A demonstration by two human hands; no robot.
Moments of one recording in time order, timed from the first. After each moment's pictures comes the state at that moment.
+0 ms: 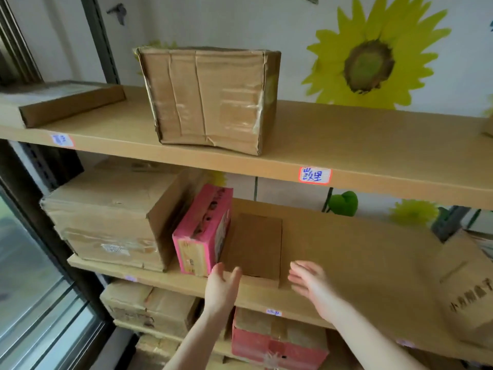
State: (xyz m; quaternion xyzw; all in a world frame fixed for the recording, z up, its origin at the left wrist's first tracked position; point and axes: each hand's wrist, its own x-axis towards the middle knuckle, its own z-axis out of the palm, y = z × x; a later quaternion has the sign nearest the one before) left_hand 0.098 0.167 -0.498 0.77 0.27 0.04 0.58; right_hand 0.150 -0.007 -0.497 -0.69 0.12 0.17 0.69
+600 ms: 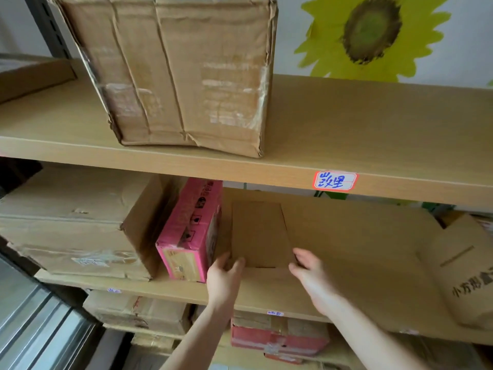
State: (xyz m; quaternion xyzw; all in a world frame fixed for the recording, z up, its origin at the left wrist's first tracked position) left_hand 0.146 0.167 -0.508 0.72 0.30 0.04 0.62; right_hand 0.169 0.005 -0.502 -0.80 0.10 0.16 0.57
